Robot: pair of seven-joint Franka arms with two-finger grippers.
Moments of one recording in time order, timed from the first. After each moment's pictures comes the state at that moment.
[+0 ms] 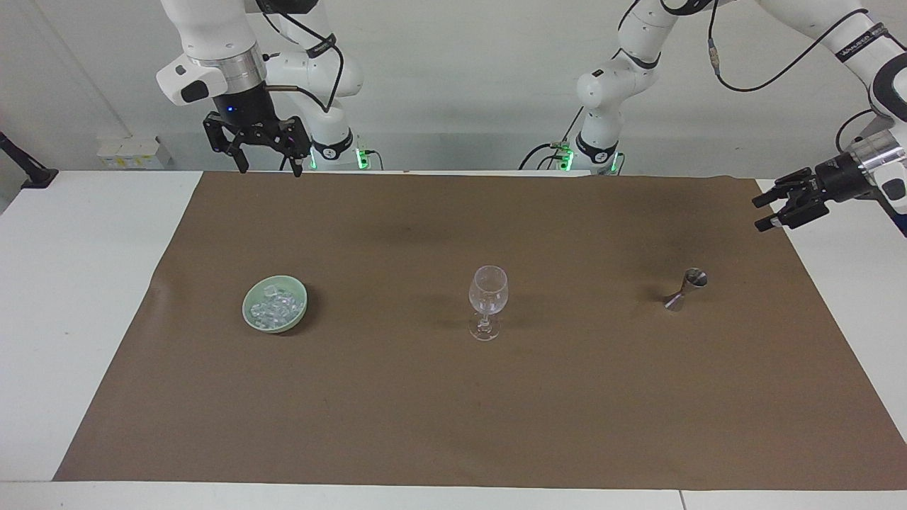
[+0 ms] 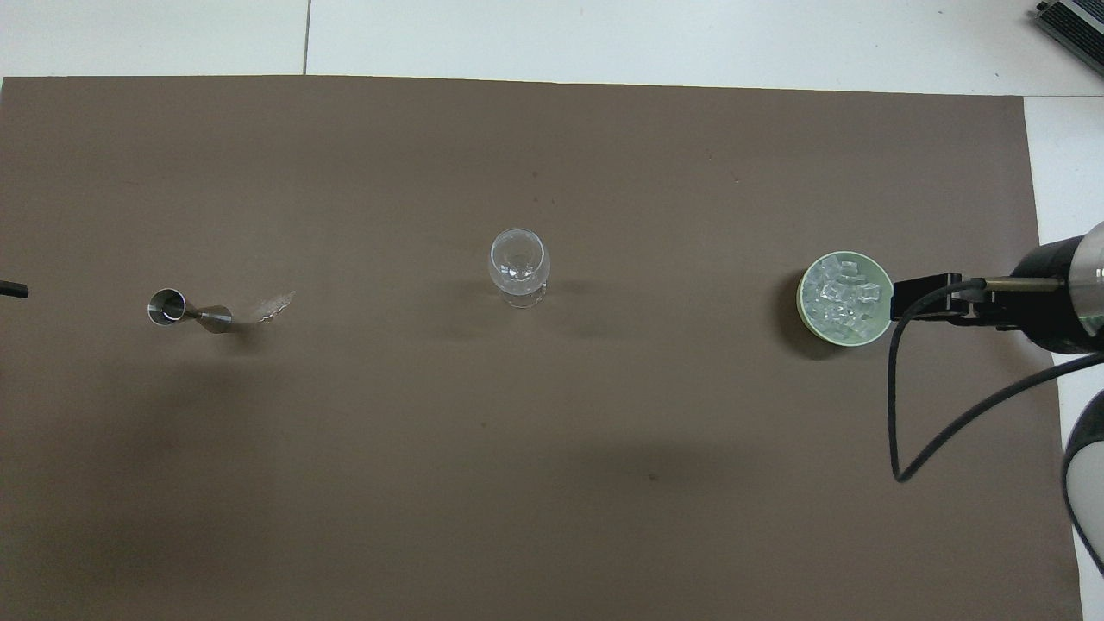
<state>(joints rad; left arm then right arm) 0.50 0.16 -0.05 -1.66 -0.55 1.41 -0.53 -0.10 -0.13 0.19 -1.68 0.01 1.60 0.19</state>
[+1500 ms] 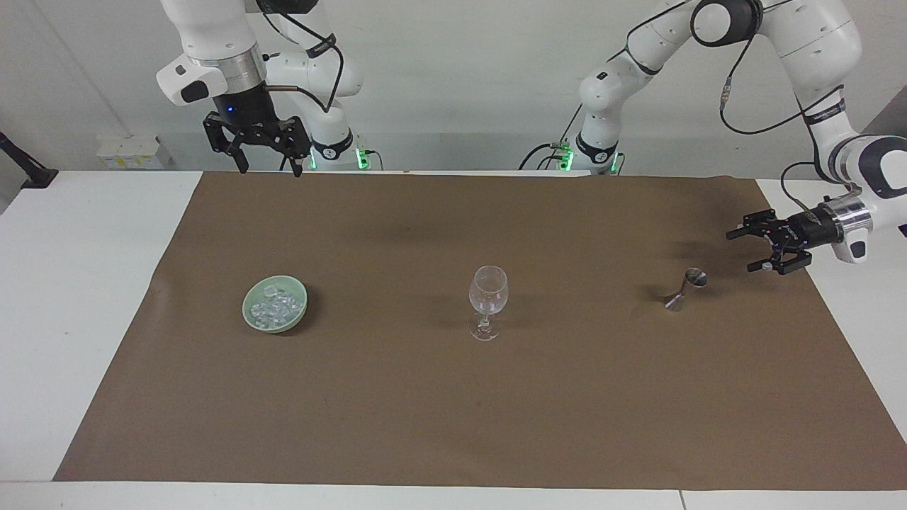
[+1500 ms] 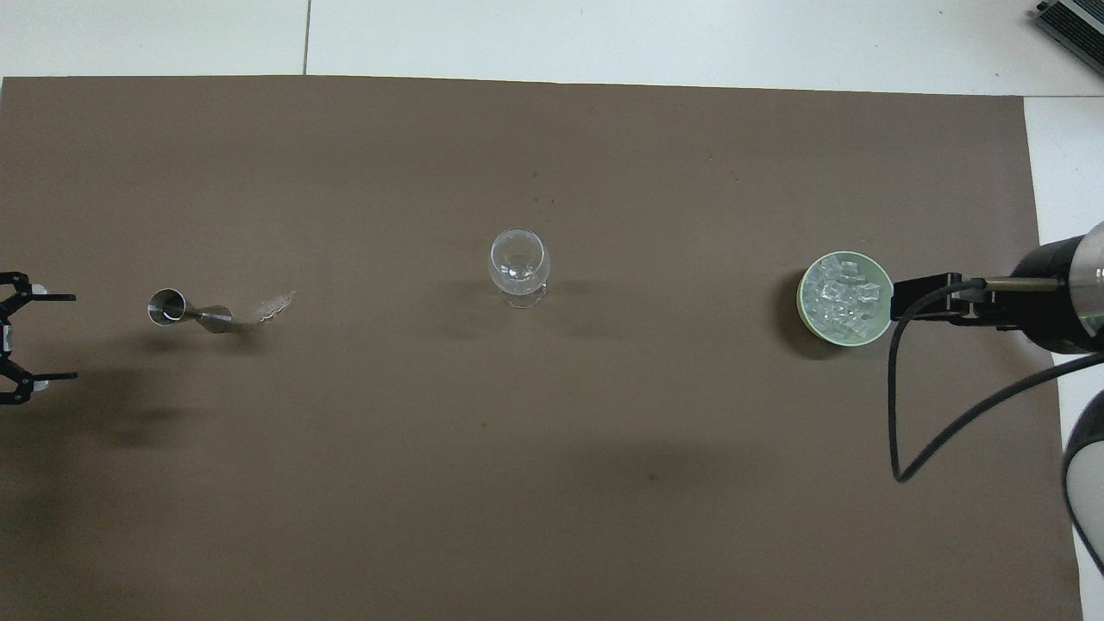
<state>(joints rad) 0.64 0.39 -0.04 -1.77 -0.85 1.44 -0.64 -0.10 -0.13 0.19 -1.68 0.01 1.60 0.19</state>
